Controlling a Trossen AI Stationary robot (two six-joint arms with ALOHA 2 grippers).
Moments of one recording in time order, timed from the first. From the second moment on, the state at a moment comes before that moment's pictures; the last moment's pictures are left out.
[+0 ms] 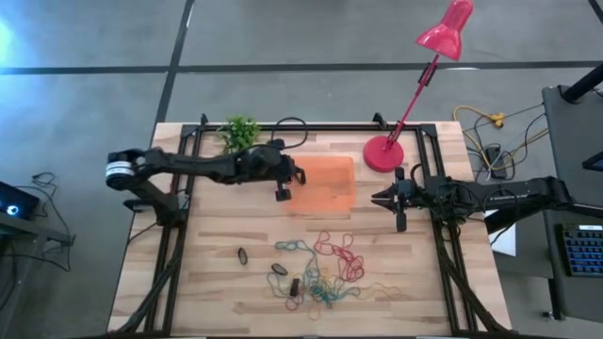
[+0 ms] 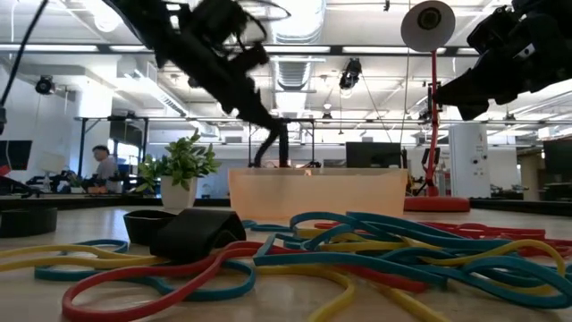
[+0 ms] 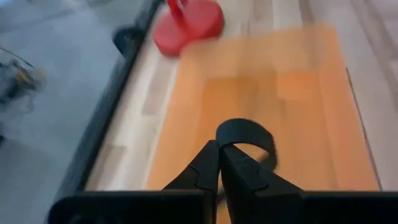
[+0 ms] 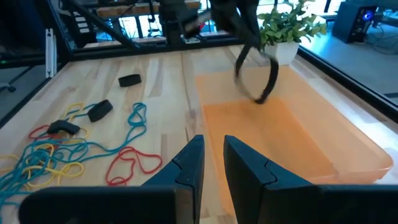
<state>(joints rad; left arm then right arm) 0.24 1.51 0.91 0.05 -0.13 0.30 0.00 0.47 0.19 0.02 0.08 0.13</state>
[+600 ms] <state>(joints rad) 0.25 1.55 0.92 0.03 -0.13 0.29 0.00 0.47 0.19 0.04 0.08 0.12</state>
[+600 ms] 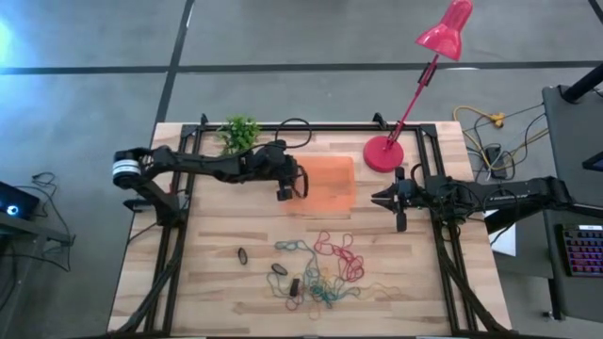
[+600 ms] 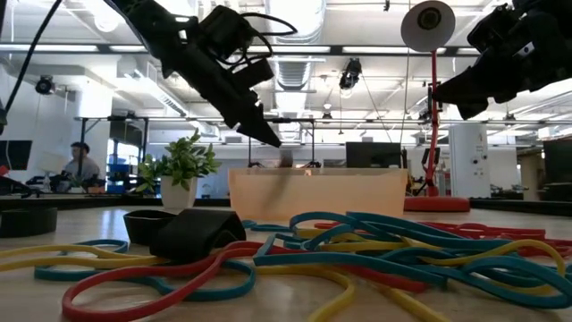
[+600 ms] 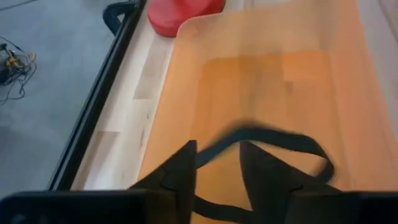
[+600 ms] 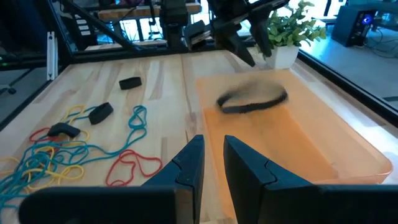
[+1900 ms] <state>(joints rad) -0.30 1.37 0.78 -0.64 0.07 -0.26 0.00 0.49 0.18 0.04 0.08 0.10</state>
